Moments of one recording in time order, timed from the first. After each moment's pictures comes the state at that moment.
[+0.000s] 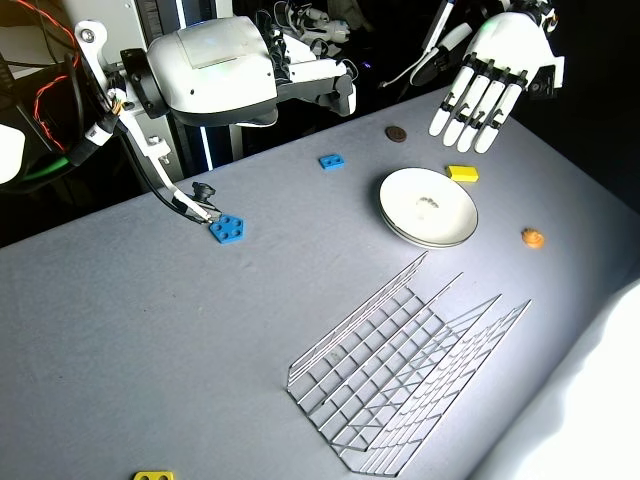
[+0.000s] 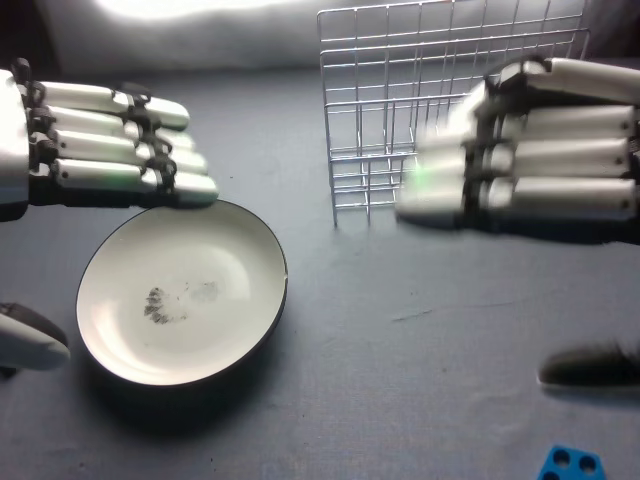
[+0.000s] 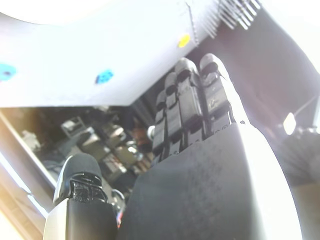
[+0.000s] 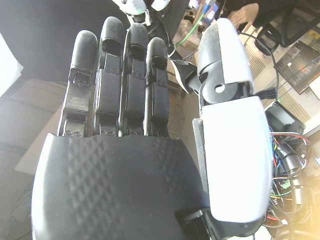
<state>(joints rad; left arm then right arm) 0.37 -0.66 1.21 1.36 -1.01 -0.13 -0.68 -0.73 0.82 -0.53 1.24 -0.60</state>
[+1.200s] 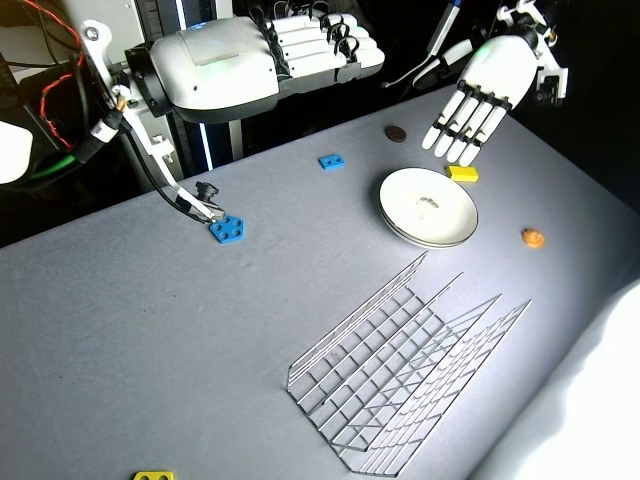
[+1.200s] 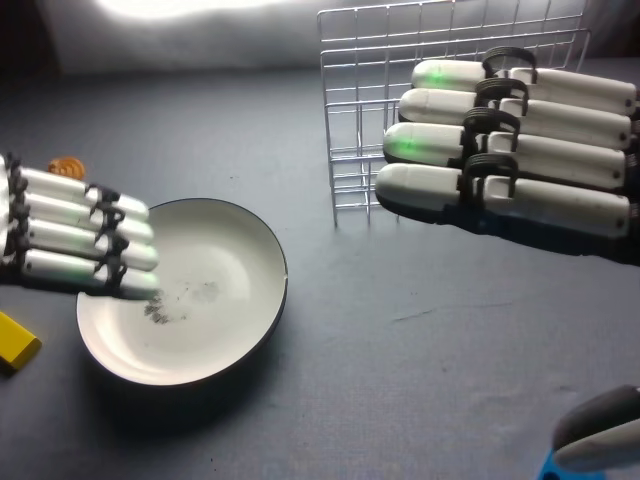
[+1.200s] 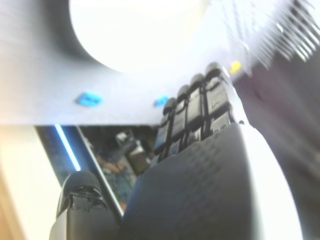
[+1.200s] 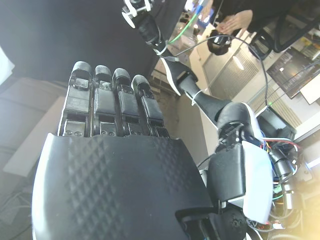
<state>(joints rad) 0.49 -0.75 1.37 1.60 -1.09 -0.15 -0.68 -0.76 0.82 -0.53 1.23 -0.68</state>
